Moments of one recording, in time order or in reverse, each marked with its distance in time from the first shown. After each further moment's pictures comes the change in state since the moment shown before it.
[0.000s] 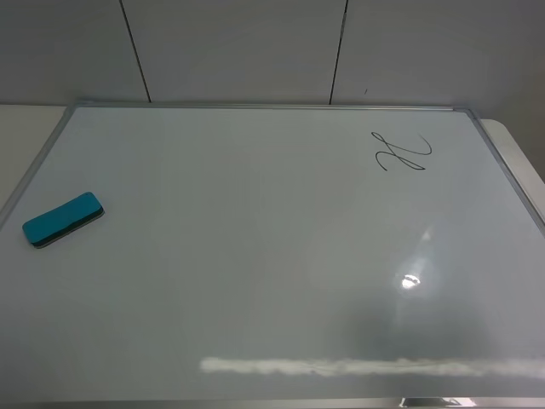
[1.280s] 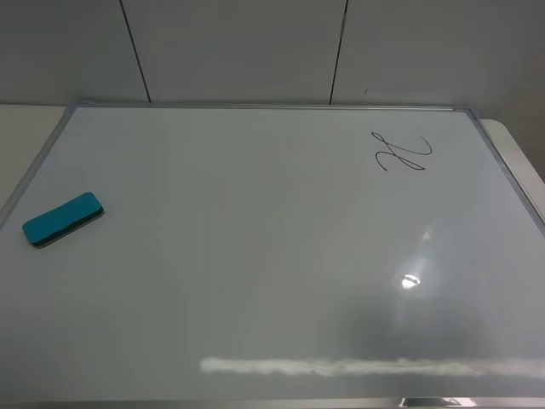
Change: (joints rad) left arm 0.000 0.000 0.000 0.000 0.001 0.002; right arm 0.000 0.000 0.000 0.000 0.000 0.000
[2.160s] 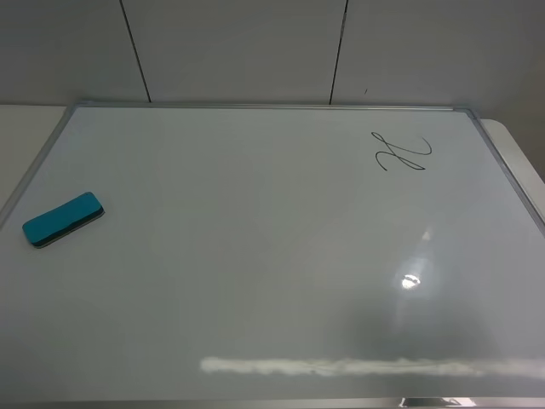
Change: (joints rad) left arm 0.000 0.136 -0.051 -0.001 -0.072 0.011; right arm 0.000 0.000 0.000 0.000 0.000 0.000
